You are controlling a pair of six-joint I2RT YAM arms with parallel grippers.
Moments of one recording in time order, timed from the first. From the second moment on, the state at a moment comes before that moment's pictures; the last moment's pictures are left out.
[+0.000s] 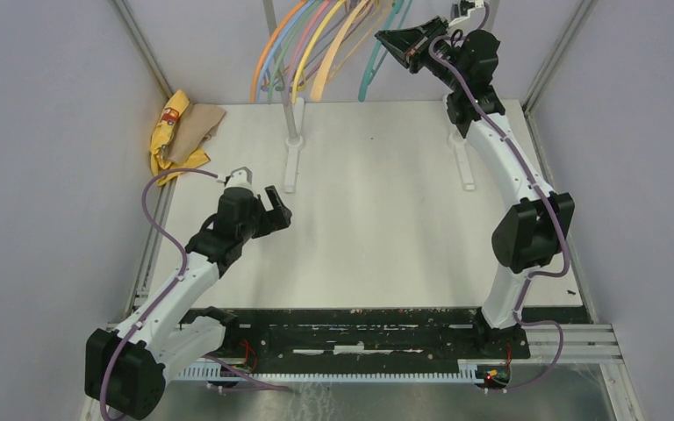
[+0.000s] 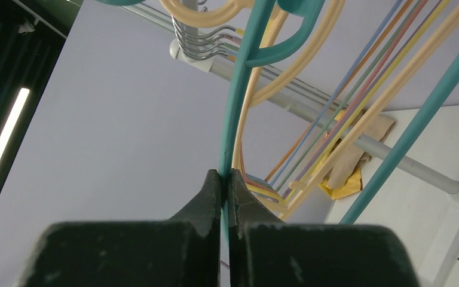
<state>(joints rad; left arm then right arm) -0.35 0.95 0.63 -0.31 -0.12 -0.56 0.24 1.86 1.88 0.24 -0.50 1.28</state>
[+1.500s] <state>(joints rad) -0.35 0.96 0.63 -0.30 -0.13 -0.56 0.22 1.60 1.57 -0.07 -0.46 0.96</state>
